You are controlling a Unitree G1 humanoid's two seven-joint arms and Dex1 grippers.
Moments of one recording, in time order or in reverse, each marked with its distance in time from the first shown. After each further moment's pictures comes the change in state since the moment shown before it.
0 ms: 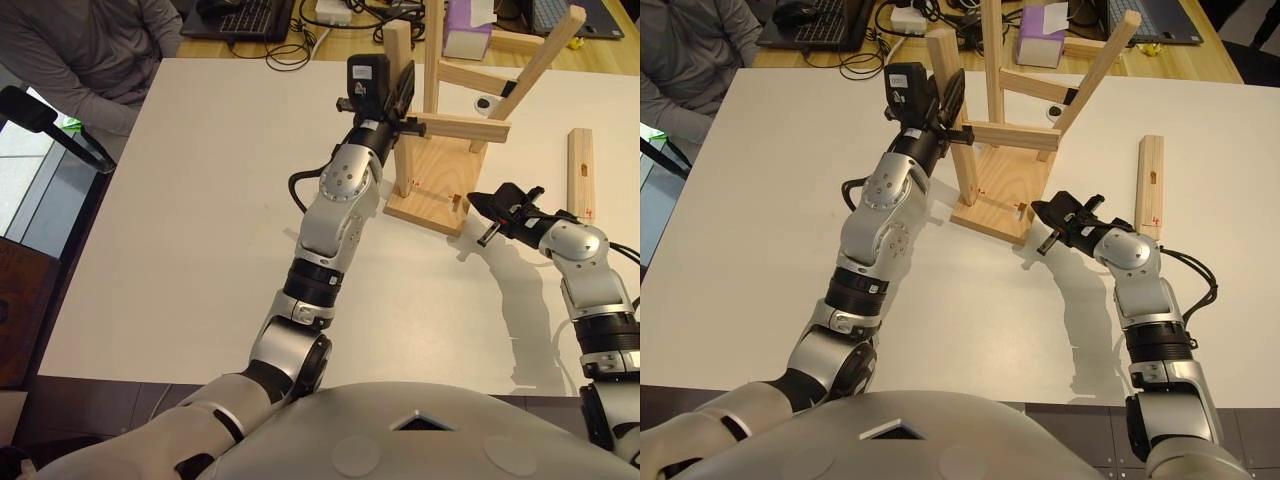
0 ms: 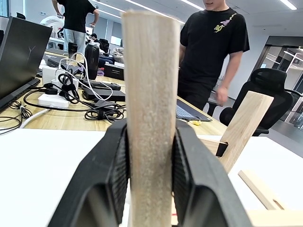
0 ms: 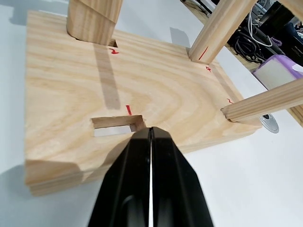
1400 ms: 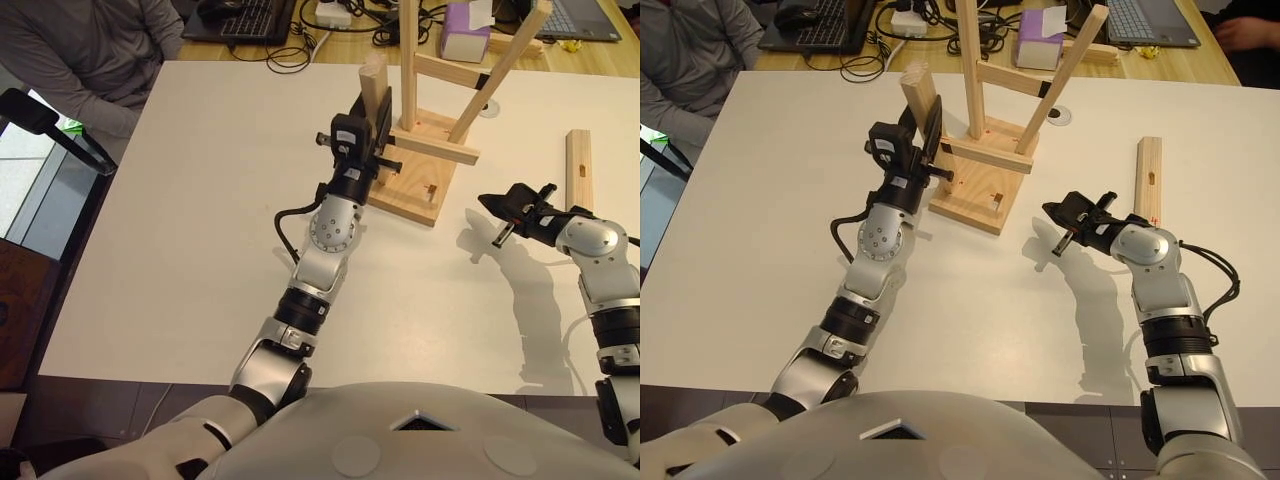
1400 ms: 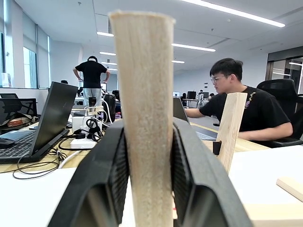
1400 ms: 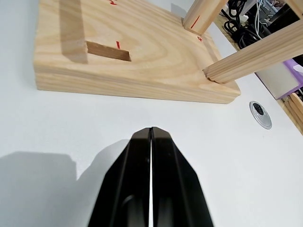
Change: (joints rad) left arm 0.175 0.107 -0.136 0.127 0.167 -0.508 0.019; right arm -0.033 -0.074 0.000 0.082 -0.003 -0.071 0.068
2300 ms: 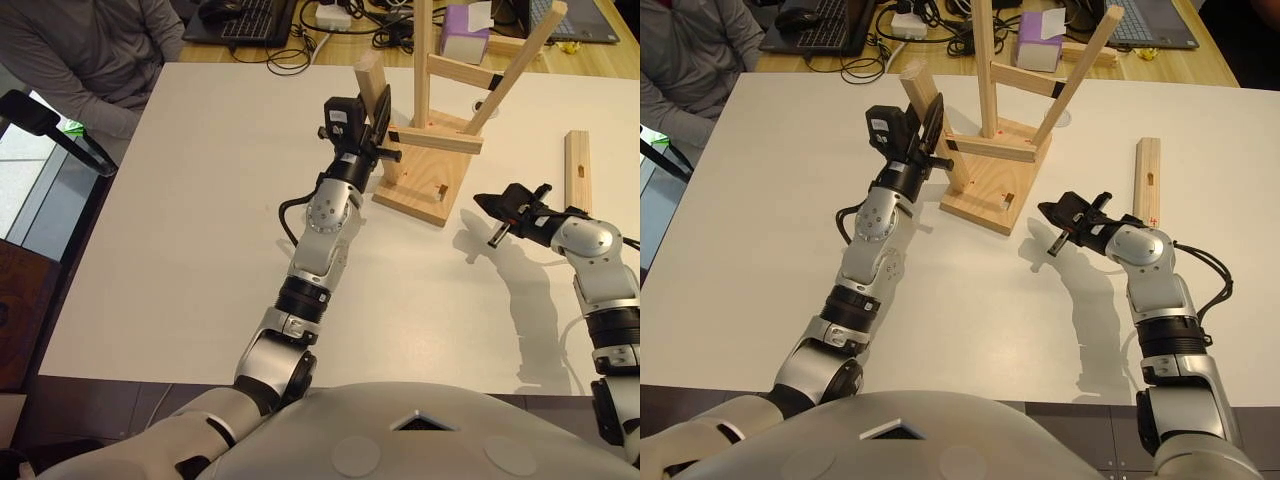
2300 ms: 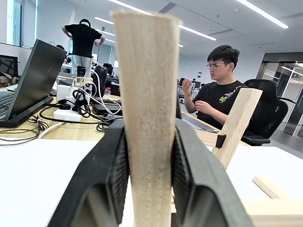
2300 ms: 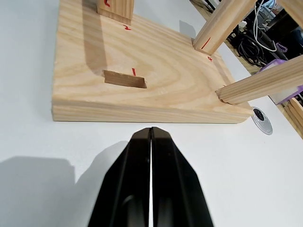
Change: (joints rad) left arm -0.052 -0.025 0.089 0.016 -0.178 0.162 -0.069; right arm 0.002 0.025 0.001 -0.009 0.000 0.000 -0.004
